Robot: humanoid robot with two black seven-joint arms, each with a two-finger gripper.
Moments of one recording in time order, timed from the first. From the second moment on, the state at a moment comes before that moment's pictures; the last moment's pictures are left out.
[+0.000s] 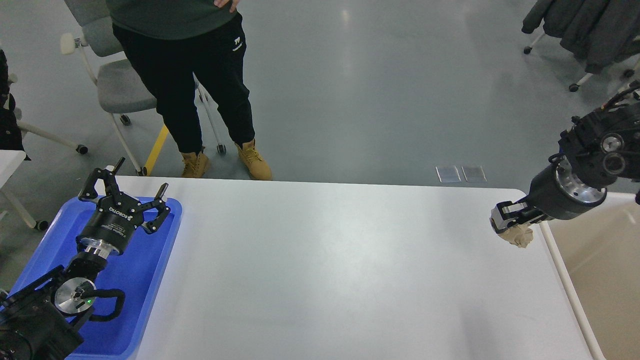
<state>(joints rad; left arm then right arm) -0.51 0.40 -0.78 -0.44 -0.04 -0.79 -0.51 1.89 -0.73 -0.84 1.40 -0.77 0.58 -0.05</state>
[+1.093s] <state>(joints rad) -0.51 0.40 -0.78 -0.44 -0.04 -0.79 -0.51 2.01 -0.80 -0.88 1.09 -0.67 0.78 -0.06</state>
